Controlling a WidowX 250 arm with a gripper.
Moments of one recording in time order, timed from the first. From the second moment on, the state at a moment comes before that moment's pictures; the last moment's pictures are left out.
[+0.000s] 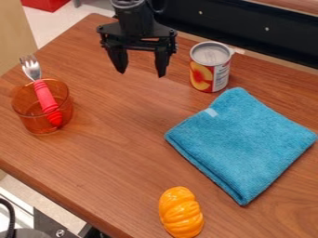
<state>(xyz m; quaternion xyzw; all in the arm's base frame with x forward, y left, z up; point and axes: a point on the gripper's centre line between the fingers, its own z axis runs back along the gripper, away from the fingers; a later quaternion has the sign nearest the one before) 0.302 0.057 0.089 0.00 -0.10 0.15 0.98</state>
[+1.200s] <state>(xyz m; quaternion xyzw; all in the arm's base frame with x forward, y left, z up) 0.408 -0.002 0.084 0.03 -0.12 -0.25 0.96</state>
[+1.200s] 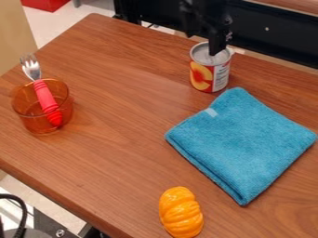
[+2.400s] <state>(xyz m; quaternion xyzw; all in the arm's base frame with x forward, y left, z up) 0.426 -0.048 0.057 -0.02 -0.13 -0.49 0.86</state>
